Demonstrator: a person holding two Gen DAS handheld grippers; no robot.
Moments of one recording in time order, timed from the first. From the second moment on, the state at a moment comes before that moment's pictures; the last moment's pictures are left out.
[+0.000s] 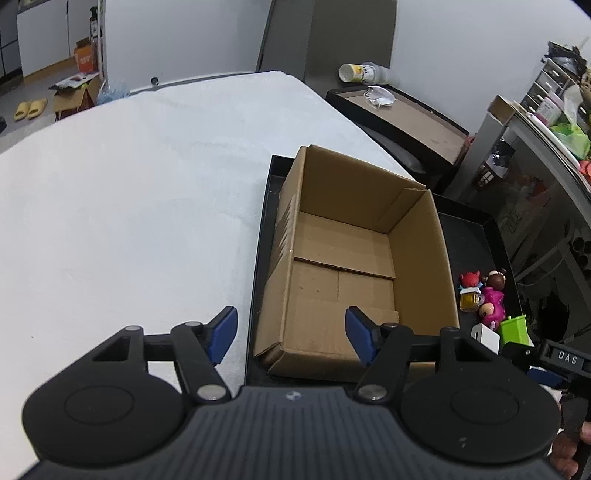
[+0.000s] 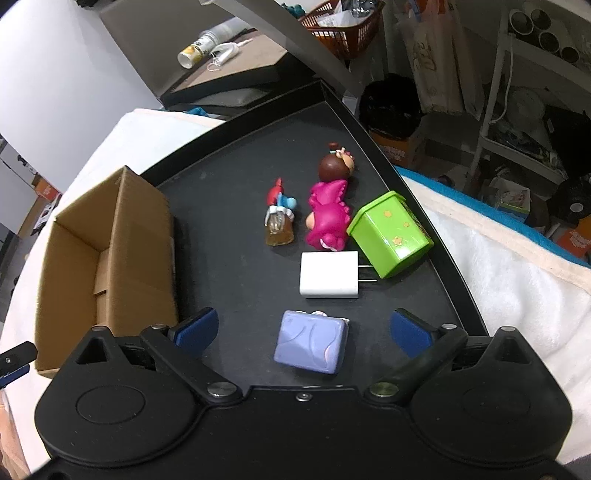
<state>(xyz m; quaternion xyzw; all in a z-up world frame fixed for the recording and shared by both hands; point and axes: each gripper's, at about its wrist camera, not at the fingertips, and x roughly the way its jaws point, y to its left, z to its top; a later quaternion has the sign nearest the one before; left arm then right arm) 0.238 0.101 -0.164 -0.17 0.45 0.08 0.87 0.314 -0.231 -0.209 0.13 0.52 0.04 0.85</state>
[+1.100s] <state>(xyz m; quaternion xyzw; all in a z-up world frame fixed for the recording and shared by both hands) 0.222 0.083 -0.181 -0.12 0.49 0.07 0.86 0.320 -0.216 -0.227 0.12 0.54 0.07 0.83</state>
